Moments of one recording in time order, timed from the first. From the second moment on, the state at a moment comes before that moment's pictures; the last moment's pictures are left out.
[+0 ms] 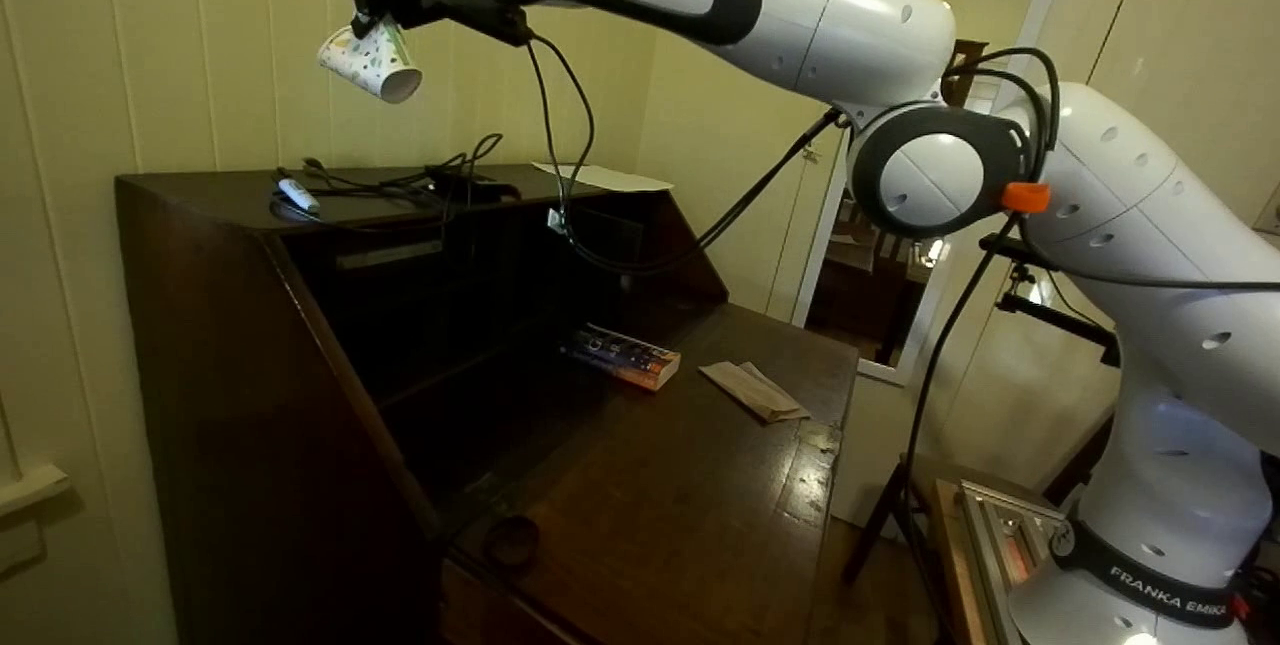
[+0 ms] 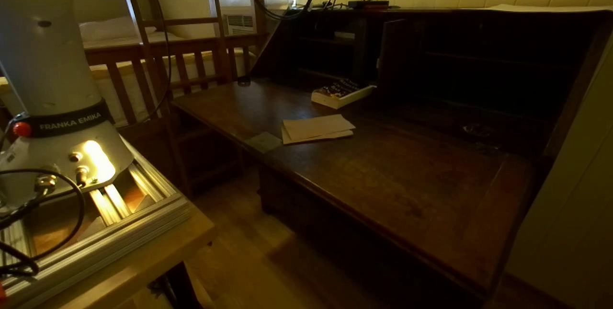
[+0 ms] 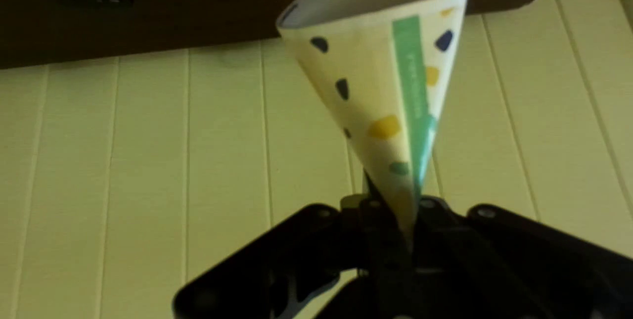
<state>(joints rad) 0.13 0.97 -0.08 -0.43 -0.13 2.34 0.35</state>
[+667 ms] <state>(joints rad) 0.24 1.00 -0.47 -0.43 -0.36 2.52 0.99</state>
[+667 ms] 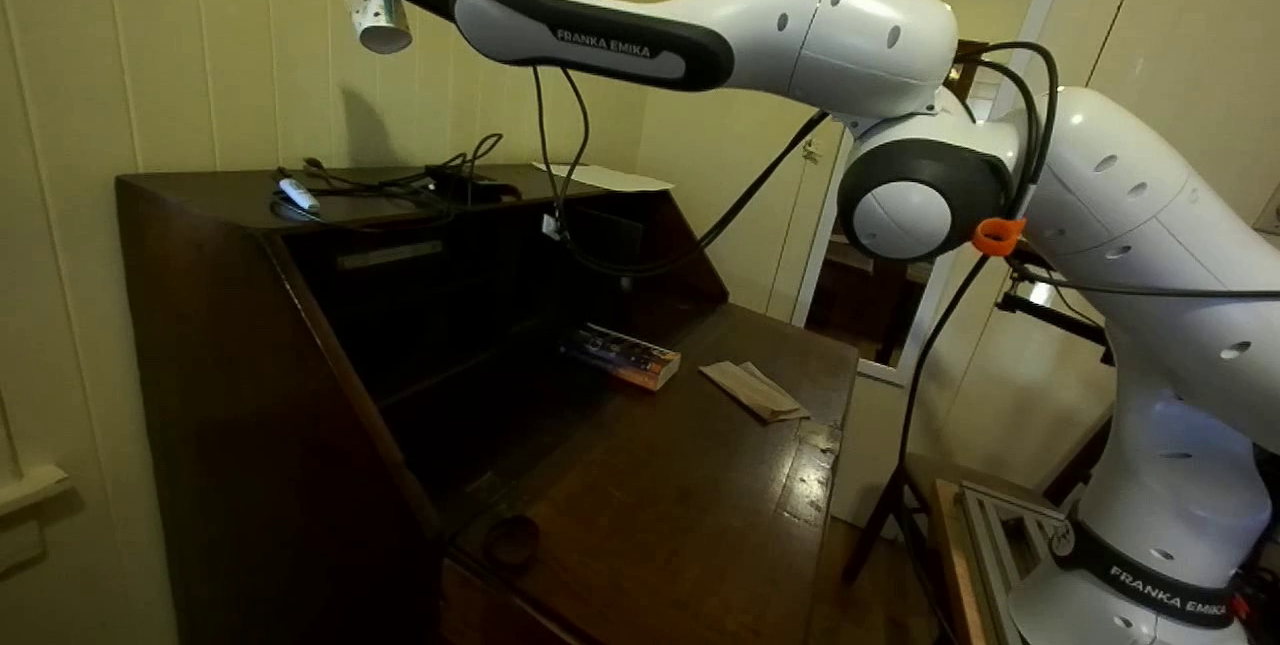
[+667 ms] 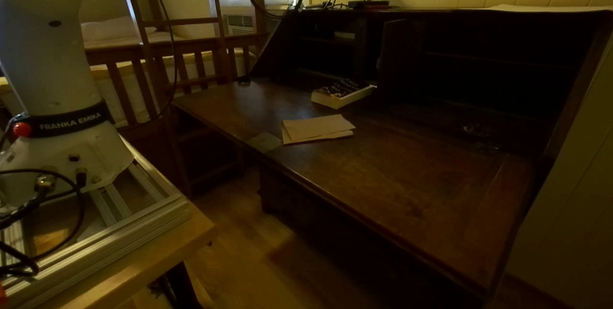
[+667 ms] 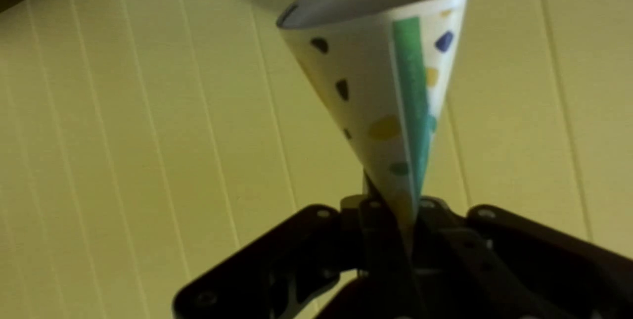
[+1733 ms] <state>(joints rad) 0.33 1.00 -0.57 -0.43 -0.52 2.48 1.21</state>
